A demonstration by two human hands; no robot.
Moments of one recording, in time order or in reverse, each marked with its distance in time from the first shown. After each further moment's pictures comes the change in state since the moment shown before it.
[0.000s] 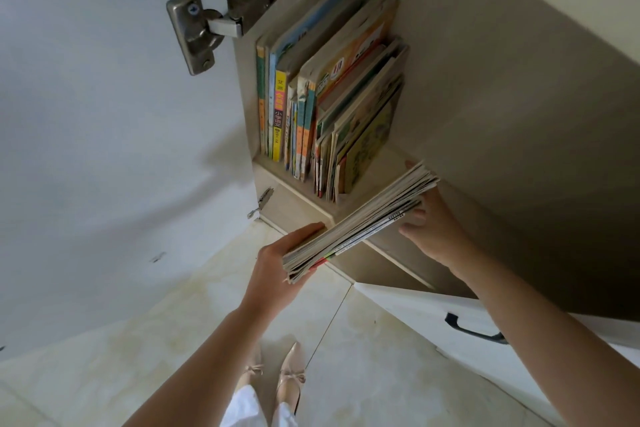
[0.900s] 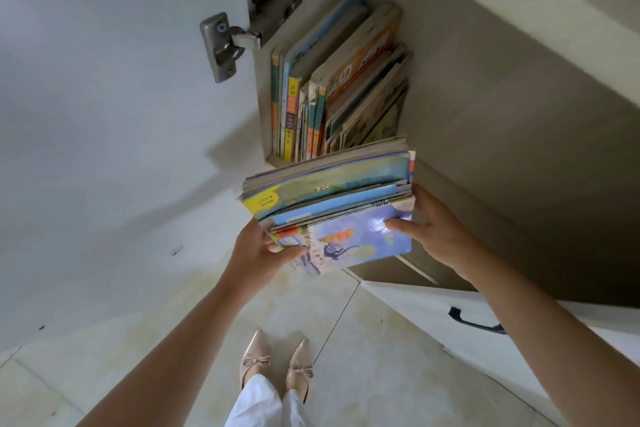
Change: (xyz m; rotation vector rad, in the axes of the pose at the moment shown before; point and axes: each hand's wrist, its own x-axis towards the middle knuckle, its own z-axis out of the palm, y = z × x) left_hand 0.007 0.022 -0.044 -0.031 0.053 -0.301; right_hand -0.013 -0.007 0.002 0.012 -0.044 -0.202
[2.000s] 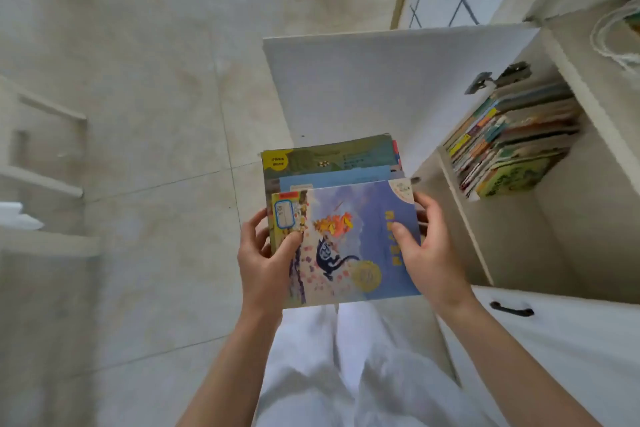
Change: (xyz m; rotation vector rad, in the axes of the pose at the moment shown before) left_hand -0.412 0.183 -0.026 -0.572 1.105 -0.240; right_hand -0.275 -0.226 0.061 0.176 -0.335 -0.182
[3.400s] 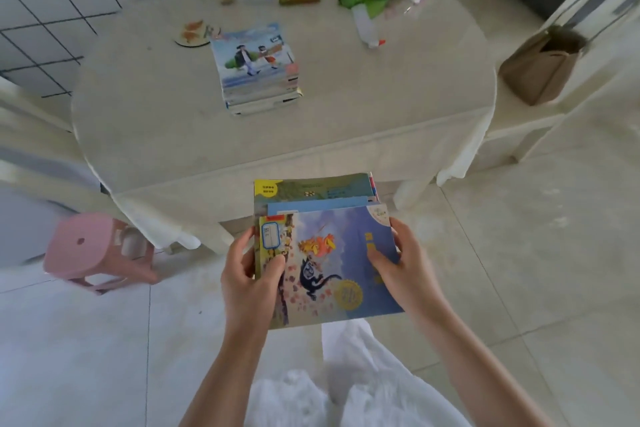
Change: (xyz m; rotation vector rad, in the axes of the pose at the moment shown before) left_hand -0.158 -0.084 -0.617 -0.565 1.466 0.002; right_hand -0.342 -0.096 0.662 -0.546 -1.454 -0.405
